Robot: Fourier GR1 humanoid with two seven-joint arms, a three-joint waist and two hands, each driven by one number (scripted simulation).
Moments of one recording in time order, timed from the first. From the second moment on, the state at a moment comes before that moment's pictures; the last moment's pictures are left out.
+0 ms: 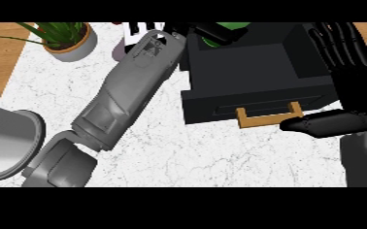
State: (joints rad) left arm -1.36 0.00 -0.19 -0.35 0.27 0.32 -0.23; right arm -0.32 -0.22 -0.15 -1.79 -0.13 0.21 0.07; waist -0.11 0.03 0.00
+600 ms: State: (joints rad) left arm -1.29 0.00 -0.34 -0.32 0.36 0.27 -0.25; right arm -0.39 -0.20 -0.08 -1.76 -0.15 0.26 0.07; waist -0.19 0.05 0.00
